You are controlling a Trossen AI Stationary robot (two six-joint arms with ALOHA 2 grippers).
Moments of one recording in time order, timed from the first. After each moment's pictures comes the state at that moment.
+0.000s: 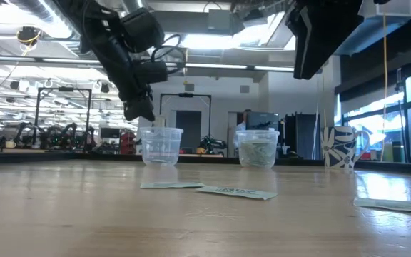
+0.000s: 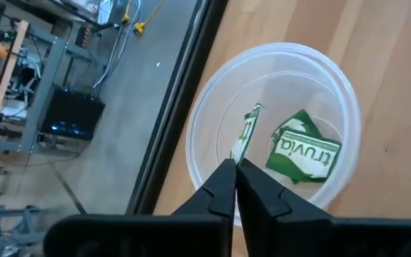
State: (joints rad) left arm 0.25 1.45 0.78 -0.20 -0.68 0.24; right arm 0.42 1.81 1.53 -1.20 0.40 0.49
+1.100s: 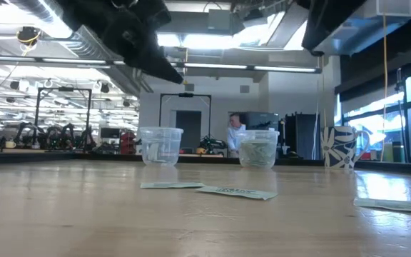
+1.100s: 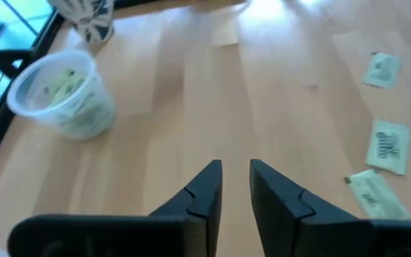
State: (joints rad) left arm 0.03 1.32 0.78 -0.05 -0.03 0.14; right arm 0.60 1.81 1.48 -0.85 0.34 0.58
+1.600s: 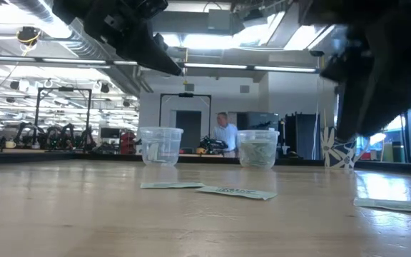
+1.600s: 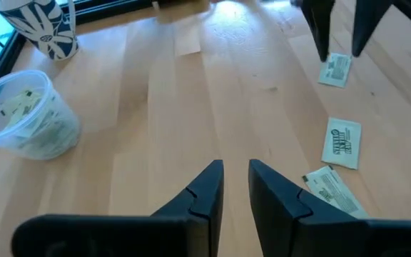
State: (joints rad) left arm -0.07 1.32 0.78 -0.05 -0.03 0.14; right arm 0.60 1.81 1.17 -0.56 0.25 0.68
